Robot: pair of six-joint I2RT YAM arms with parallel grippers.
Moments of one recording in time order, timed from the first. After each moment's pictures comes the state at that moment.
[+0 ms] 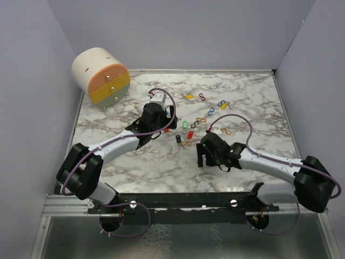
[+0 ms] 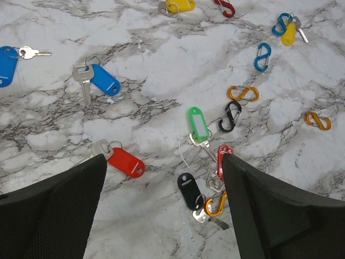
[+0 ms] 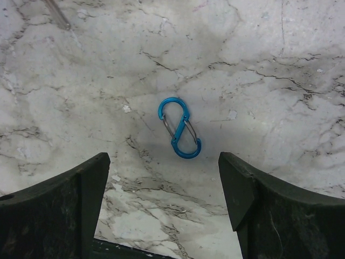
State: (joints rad) left arm -0.62 1.47 0.85 0.14 -0.16 -0.41; right arm 0.87 1.24 0.66 -0.46 0.23 0.66
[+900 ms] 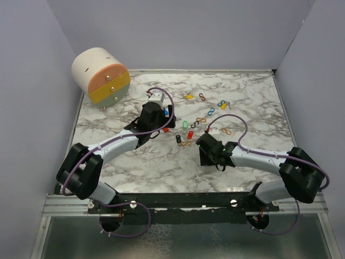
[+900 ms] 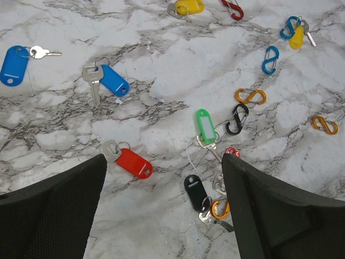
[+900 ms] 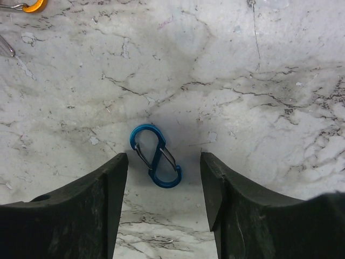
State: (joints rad) left arm -0.60 1.47 0.85 0.13 -0.16 -0.41; right arm 0.87 1.39 0.66 -0.42 0.35 0.69
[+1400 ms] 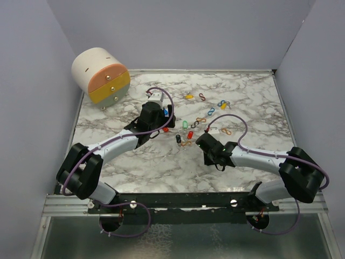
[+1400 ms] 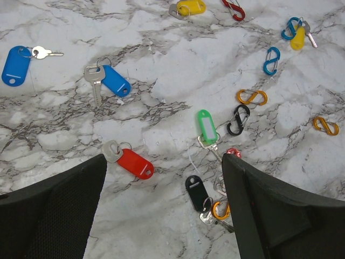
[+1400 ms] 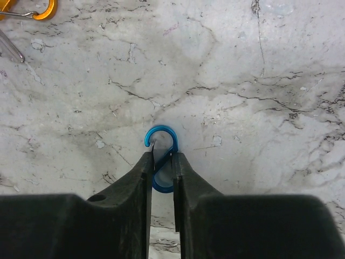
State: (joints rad) left arm -0.59 1.47 0.85 0.13 -0.16 -0.41; right arm 0.87 1.40 0.67 -0.40 0.35 0.69
